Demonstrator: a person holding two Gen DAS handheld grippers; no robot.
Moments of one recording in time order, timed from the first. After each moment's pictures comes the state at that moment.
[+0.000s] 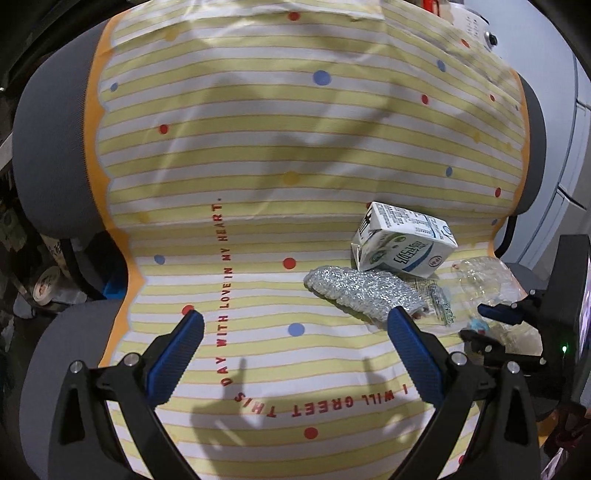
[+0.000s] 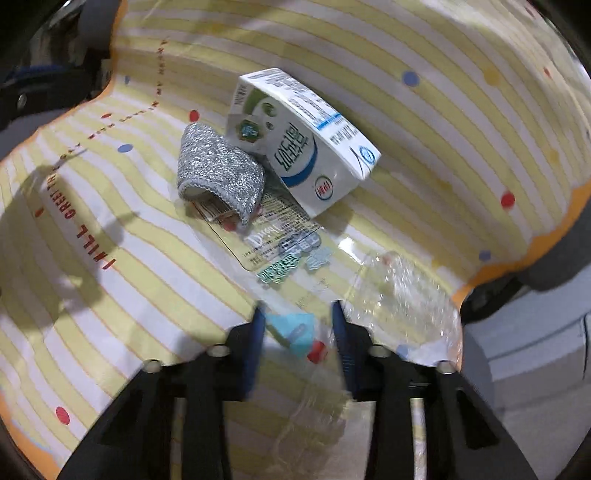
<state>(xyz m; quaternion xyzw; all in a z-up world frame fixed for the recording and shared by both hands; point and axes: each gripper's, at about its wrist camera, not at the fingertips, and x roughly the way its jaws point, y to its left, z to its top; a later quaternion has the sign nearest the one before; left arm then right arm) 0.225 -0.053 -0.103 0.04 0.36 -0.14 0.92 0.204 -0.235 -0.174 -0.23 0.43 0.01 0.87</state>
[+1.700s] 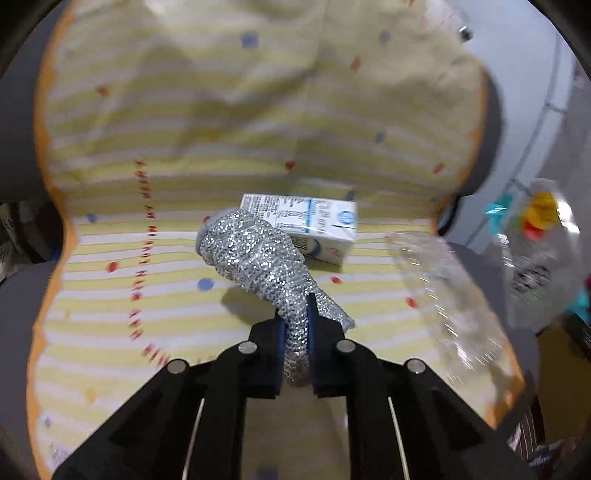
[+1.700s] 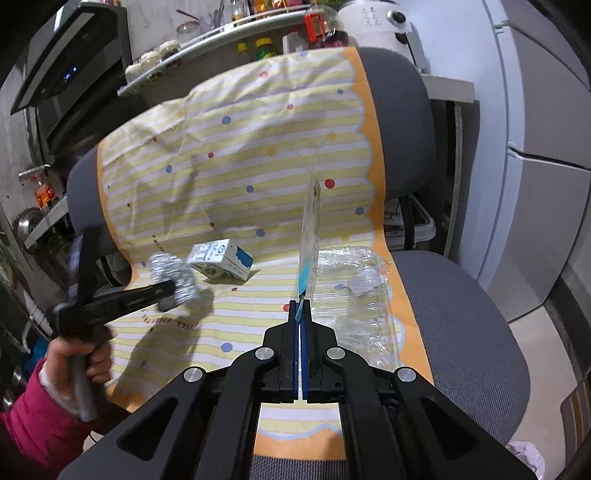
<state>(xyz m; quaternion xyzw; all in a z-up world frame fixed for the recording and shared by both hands) 0.181 -0.069 -0.106 -0.01 0.40 -0.24 0.89 0.021 -0.325 -0.079 0.11 0.27 -0.04 0.95</state>
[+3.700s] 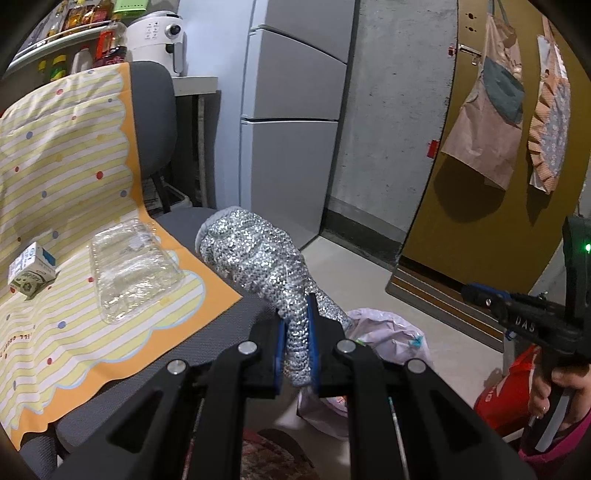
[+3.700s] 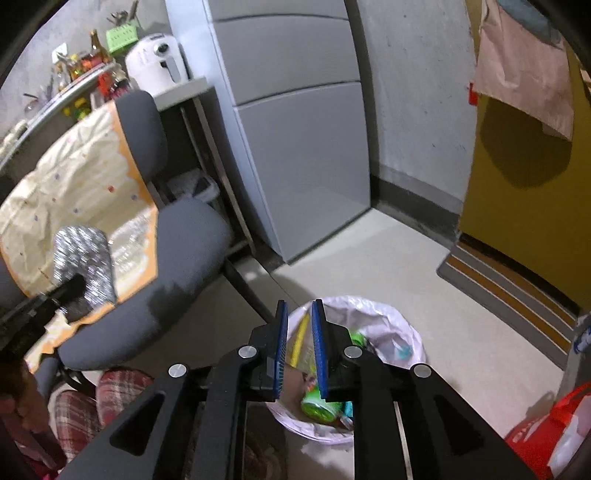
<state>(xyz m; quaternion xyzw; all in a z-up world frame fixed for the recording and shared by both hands) -0.096 -0.268 -0.088 0.12 0.29 -0.52 0.79 -0.273 -0.442 -0.133 0.23 0.27 -0.32 0.88</state>
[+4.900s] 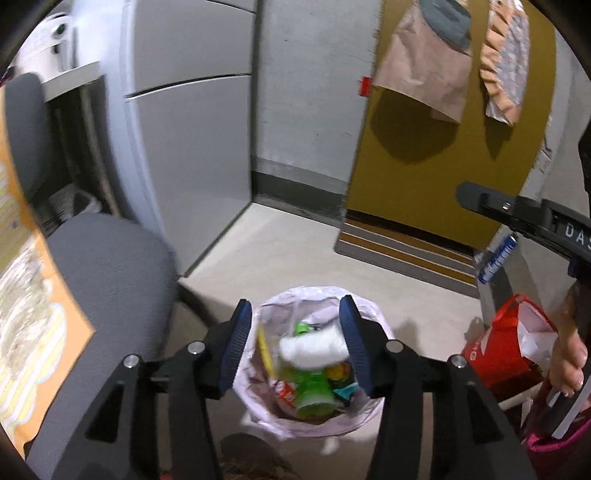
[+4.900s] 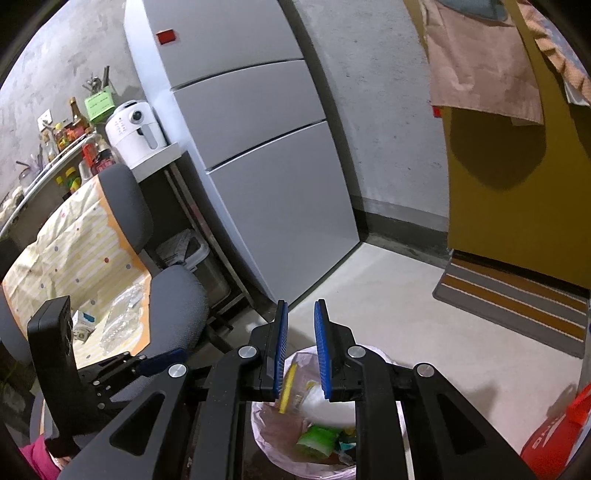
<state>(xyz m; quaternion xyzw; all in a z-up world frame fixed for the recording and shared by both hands) -0.146 -0.378 -0.131 0.21 0.31 -0.59 0.71 -0.315 -0.483 -0.115 0.26 0.18 -0.35 0.88</state>
